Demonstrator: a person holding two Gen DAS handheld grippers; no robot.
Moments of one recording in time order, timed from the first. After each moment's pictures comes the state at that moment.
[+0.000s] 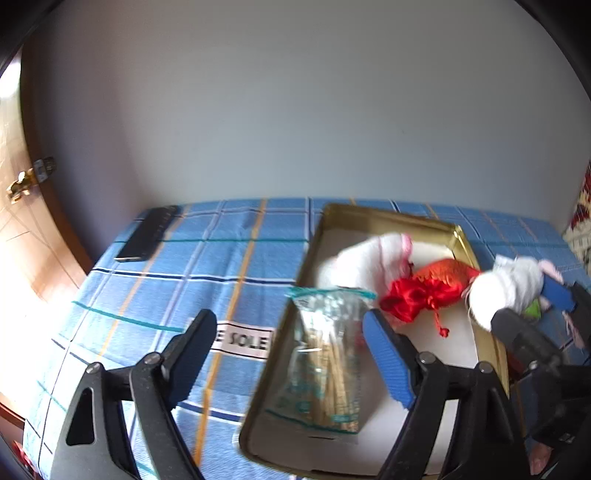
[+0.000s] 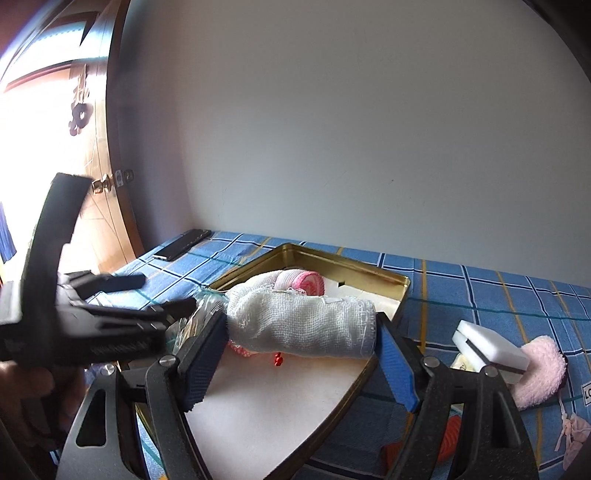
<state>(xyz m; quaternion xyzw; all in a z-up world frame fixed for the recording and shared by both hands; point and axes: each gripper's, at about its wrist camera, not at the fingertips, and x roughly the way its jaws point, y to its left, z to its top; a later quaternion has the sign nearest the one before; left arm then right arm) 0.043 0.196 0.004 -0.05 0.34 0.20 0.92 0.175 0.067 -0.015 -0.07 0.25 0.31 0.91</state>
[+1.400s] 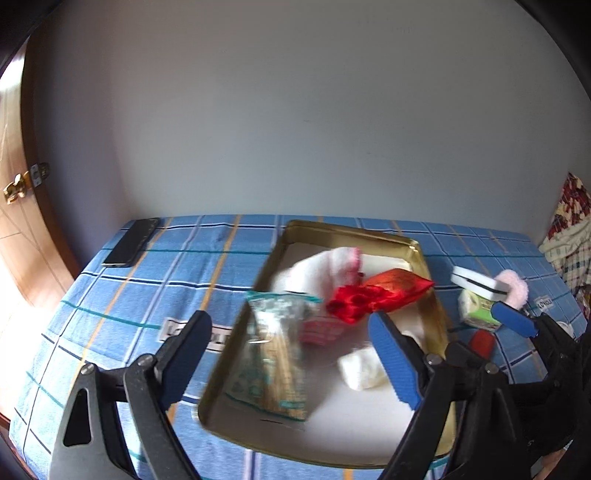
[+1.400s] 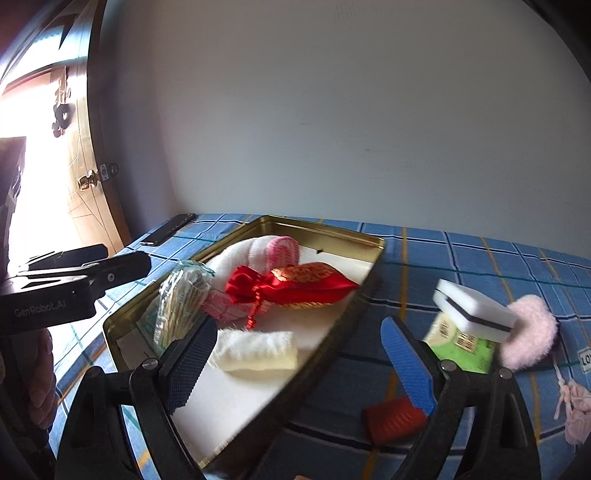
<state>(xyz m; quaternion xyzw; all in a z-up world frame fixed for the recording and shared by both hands) 0.029 0.153 0.018 -0.06 0.31 0.15 0.94 0.168 0.026 -0.030 -0.06 0.29 0.27 0.91</state>
